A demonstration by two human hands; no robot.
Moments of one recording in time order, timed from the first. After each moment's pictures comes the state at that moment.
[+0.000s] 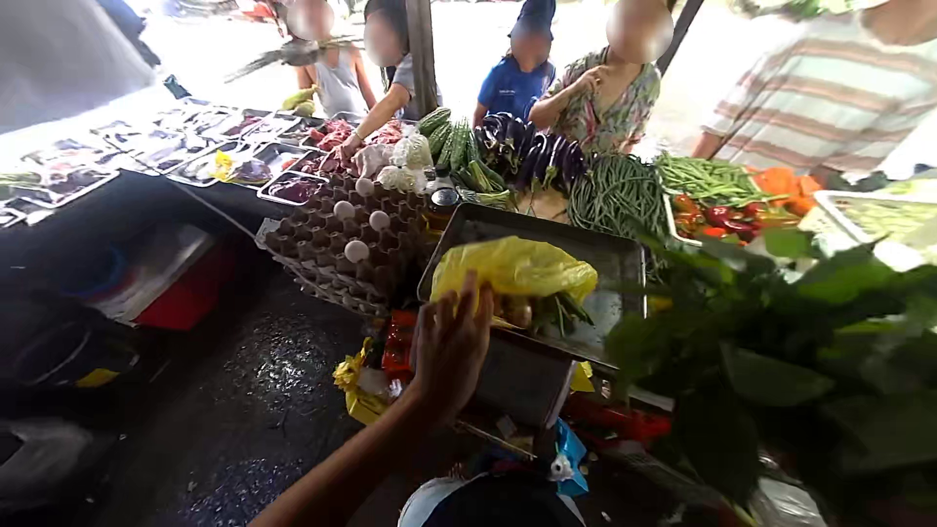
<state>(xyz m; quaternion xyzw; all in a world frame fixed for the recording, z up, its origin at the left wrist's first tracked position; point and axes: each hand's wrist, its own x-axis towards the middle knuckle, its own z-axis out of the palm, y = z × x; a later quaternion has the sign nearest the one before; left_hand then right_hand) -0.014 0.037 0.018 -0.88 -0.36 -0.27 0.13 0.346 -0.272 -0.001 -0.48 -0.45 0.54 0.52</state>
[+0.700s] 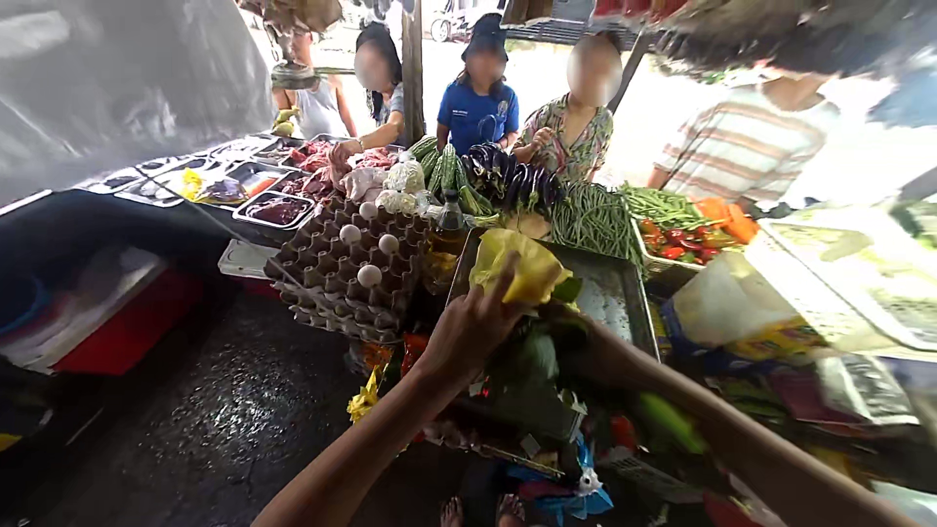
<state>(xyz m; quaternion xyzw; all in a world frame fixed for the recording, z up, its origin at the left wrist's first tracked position) -0.046 0.102 0.052 -0.92 -0.19 -0.33 -0.06 0.152 -0.011 0.058 -0.66 -0.62 0.30 0.29</state>
